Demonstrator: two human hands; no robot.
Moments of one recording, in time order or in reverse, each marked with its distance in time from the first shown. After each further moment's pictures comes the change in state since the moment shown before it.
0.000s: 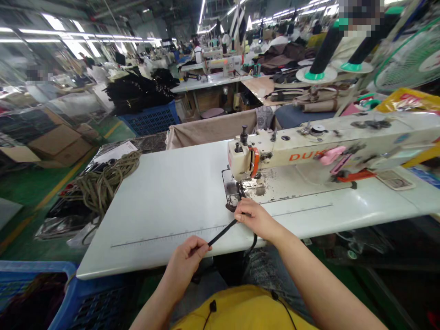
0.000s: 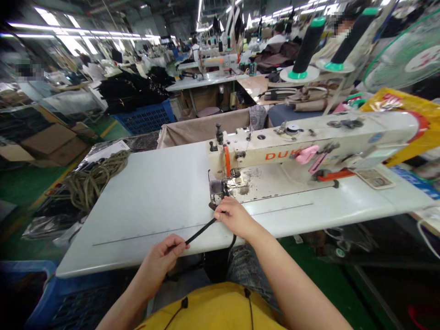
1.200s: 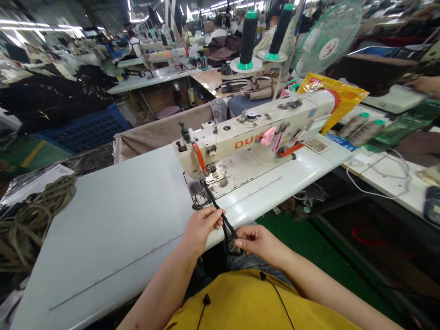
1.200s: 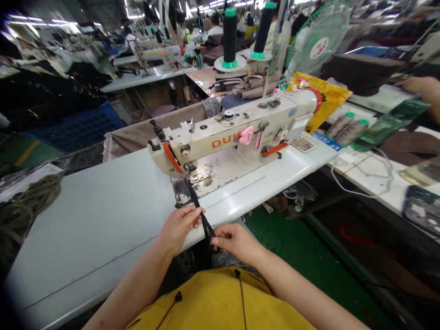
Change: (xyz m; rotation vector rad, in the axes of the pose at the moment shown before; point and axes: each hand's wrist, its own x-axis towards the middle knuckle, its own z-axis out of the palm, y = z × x) left_hand 0.075 0.067 0.109 -0.272 -0.340 0.027; right_hand -0.132 -0.043 0.001 0.621 0.158 0.754
